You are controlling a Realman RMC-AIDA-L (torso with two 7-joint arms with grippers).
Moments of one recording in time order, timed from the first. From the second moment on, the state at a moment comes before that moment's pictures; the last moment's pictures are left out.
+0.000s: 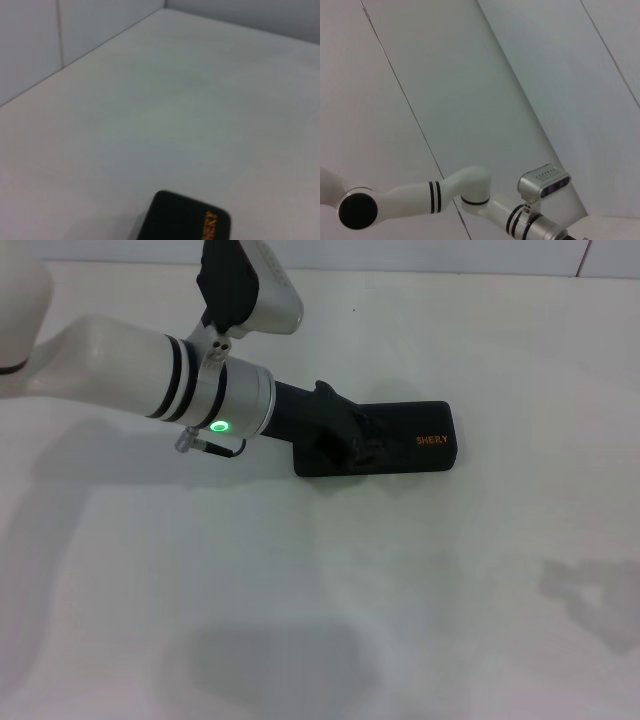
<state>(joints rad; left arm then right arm) -0.84 -2.09 1.27 0.52 1.93 1.08 -1.61 0.09 2.00 -0.69 -0.93 -1.51 -2.11 1.61</state>
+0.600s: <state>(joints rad) -0.49 -2.03 1.10 0.94 1.44 1.91 -1.49 0.13 2.00 -0.78 -0.93 -1.50 -2.13 1.44</state>
